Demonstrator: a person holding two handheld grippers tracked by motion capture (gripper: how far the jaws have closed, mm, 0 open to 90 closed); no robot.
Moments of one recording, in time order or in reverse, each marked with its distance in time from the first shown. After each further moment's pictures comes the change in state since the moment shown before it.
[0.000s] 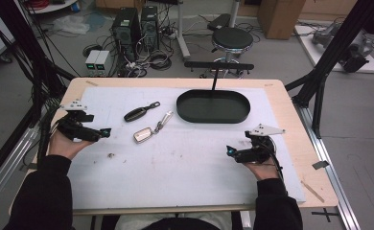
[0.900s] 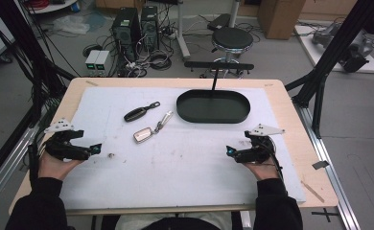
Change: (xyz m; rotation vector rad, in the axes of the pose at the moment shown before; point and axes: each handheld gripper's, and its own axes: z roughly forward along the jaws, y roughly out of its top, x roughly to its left) left arm -0.008 -0.058 -0.028 -0.062 0.038 -0.047; right arm 0.001 0.000 0.000 0.001 0.005 0.000
